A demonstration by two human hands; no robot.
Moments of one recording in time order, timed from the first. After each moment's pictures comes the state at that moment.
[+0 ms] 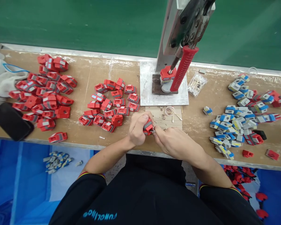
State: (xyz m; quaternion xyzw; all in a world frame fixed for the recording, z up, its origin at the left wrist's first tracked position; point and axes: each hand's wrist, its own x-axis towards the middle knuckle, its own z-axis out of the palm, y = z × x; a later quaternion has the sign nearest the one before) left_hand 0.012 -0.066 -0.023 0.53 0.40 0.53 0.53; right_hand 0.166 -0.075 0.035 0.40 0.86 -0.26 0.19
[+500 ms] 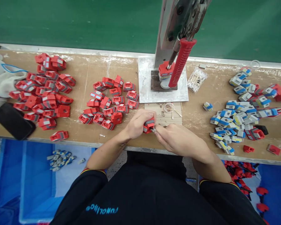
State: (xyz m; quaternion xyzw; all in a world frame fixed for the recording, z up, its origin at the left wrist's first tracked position) left_hand -0.002 -0.050 -0.013 0.59 0.37 0.32 0.64; right_hand 0.178 -0.073 0.031 0.37 0.87 -0.28 0.15
